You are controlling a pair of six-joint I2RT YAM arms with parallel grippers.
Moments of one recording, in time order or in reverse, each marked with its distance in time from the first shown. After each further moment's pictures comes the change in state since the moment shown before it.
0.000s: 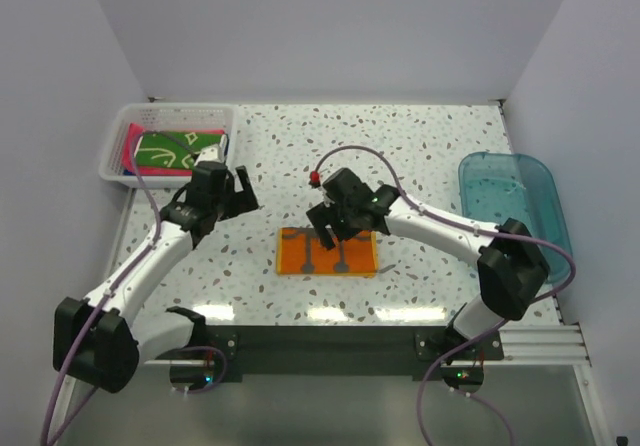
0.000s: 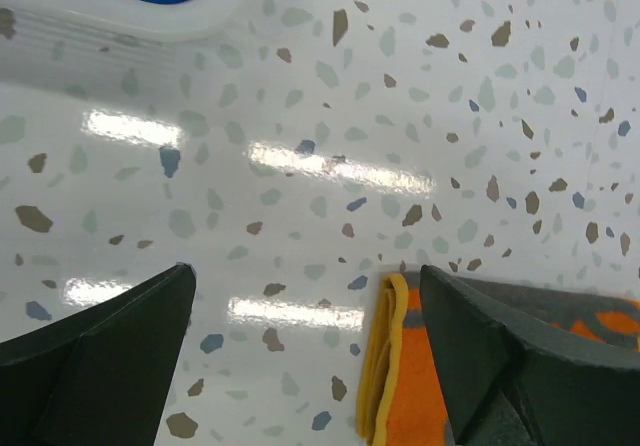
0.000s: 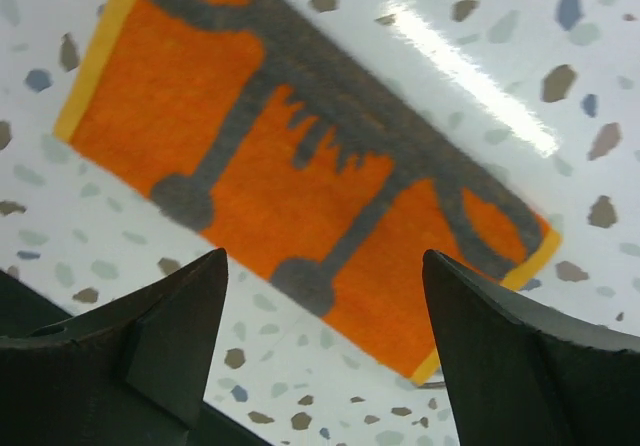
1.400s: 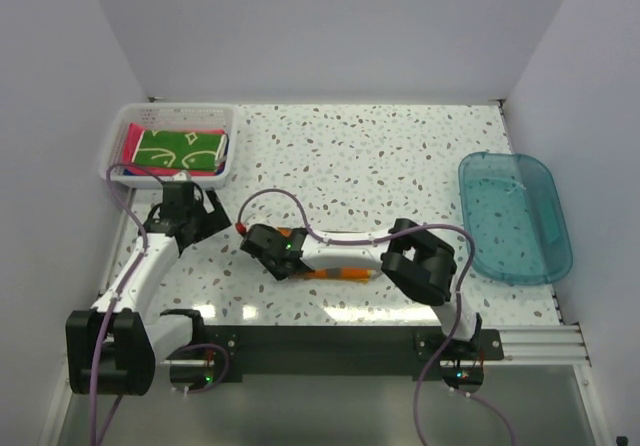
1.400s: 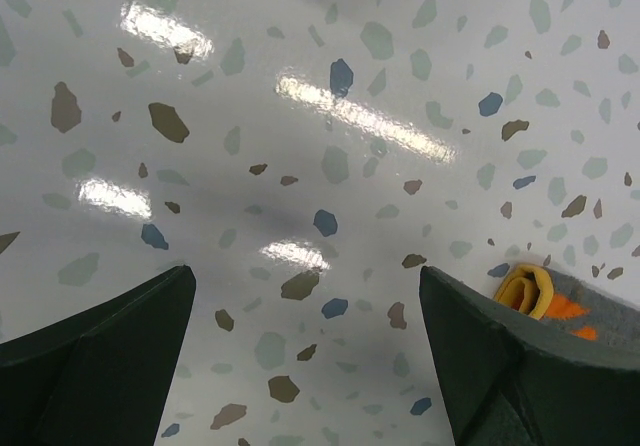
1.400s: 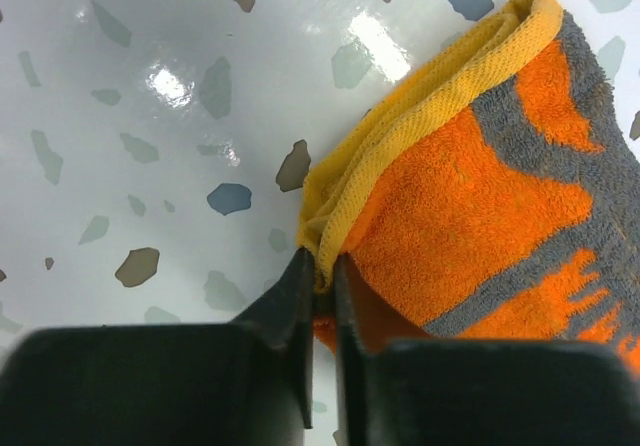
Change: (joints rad) left arm 0.315 -0.064 -0.177 -0.046 0.119 0.057; right arm 0.402 0.480 0.315 0.075 0.254 0.129
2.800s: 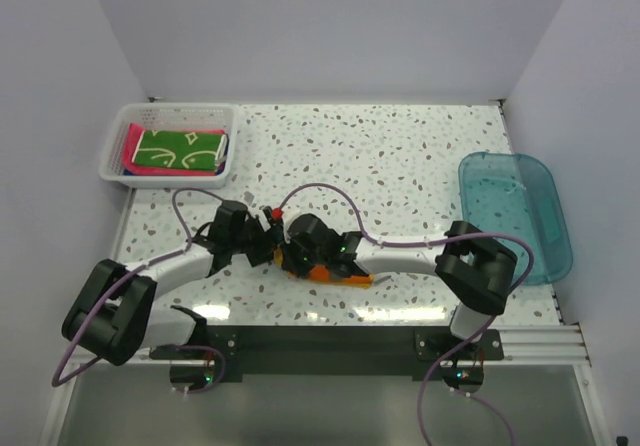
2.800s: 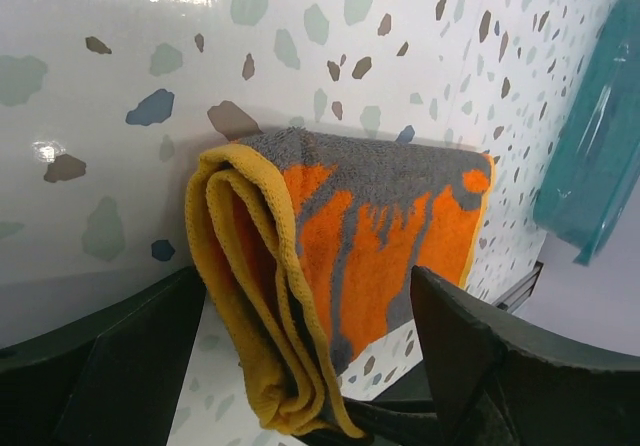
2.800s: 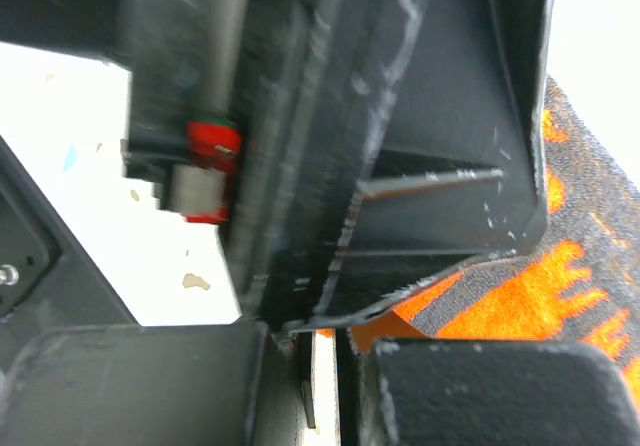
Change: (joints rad) left arm -0.397 0.192 -0.216 0.532 0.388 -0.478; right arm -0.101 -0.338 -0.481 0.504 -0.284 0.061
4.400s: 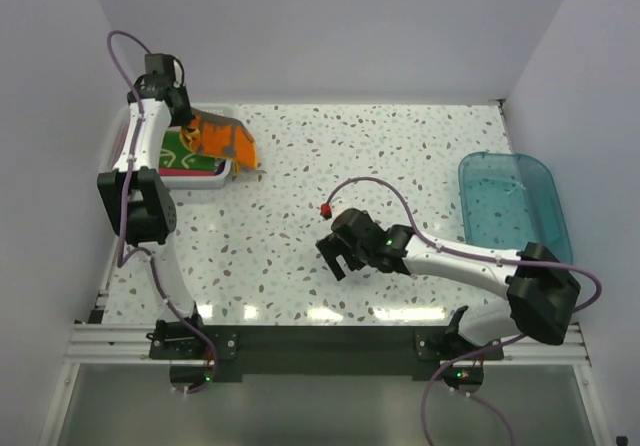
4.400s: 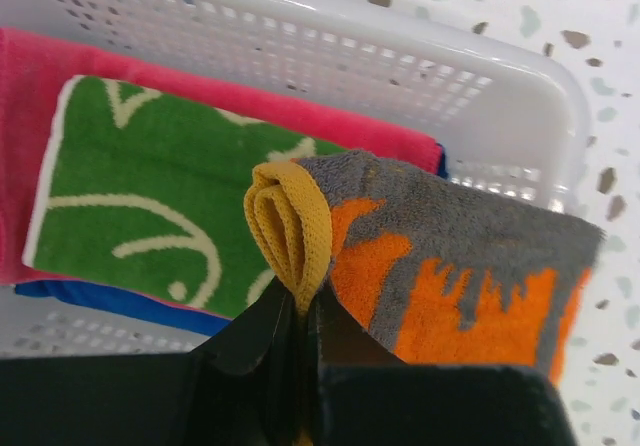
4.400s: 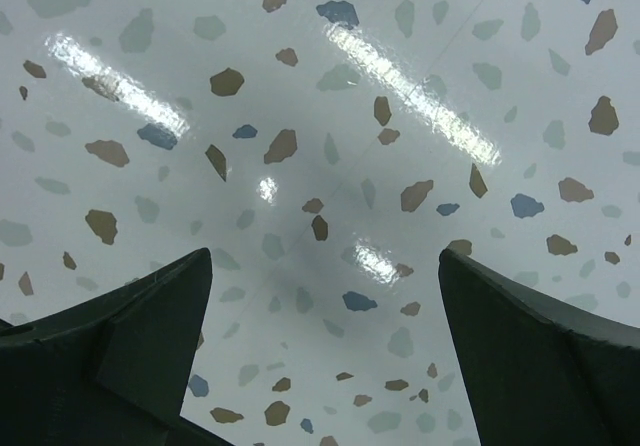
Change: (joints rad) left arm 0.507 0.774 1.559 -0.827 -0.406 0.823; right arm -0.121 -0.350 -0.150 -0.425 0.237 -0.116
